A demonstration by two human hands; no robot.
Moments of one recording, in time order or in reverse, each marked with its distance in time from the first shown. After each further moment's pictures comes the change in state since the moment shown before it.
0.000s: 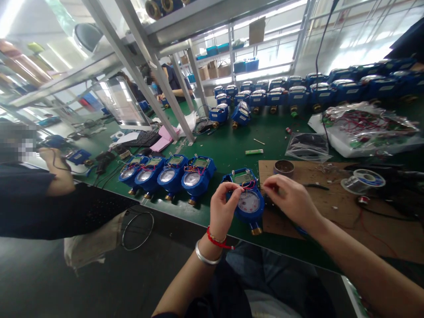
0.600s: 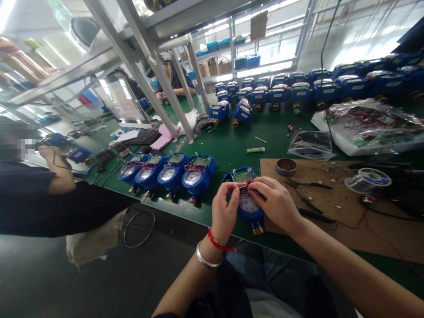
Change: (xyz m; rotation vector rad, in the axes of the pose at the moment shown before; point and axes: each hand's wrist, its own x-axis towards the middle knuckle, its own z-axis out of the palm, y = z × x) left_hand -0.006 0.003 0.002 0.066 0.000 0.020; right_hand 0.003 -0.024 0.033 -0.107 0.017 -0.191
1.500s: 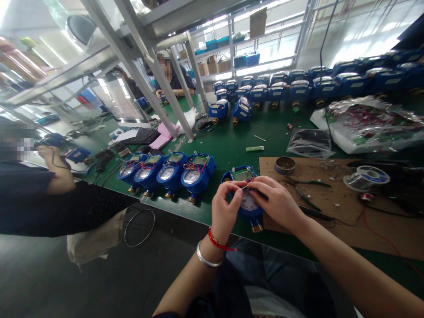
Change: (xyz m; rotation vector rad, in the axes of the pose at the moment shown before) left_hand -0.001 0.001 0.002 -0.003 0.000 0.013; right_hand -0.004 0.003 -0.005 0.075 -0.059 0.023
